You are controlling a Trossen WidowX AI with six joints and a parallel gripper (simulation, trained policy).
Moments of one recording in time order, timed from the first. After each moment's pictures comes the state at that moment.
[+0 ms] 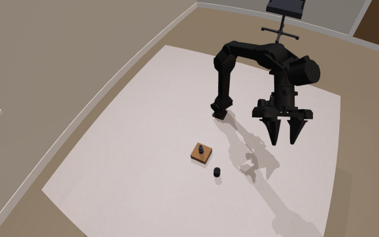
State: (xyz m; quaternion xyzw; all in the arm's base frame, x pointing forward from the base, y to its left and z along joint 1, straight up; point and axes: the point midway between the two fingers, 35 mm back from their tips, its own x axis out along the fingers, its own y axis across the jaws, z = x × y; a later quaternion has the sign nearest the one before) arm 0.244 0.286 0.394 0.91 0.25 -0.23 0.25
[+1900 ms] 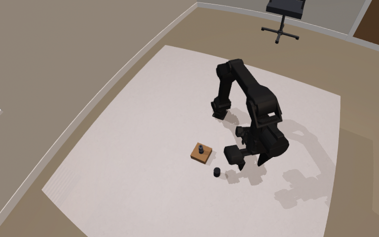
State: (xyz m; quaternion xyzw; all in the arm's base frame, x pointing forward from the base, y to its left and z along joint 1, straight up) arm 0.294 0.235 0.251 0.78 0.24 -0.52 0.25
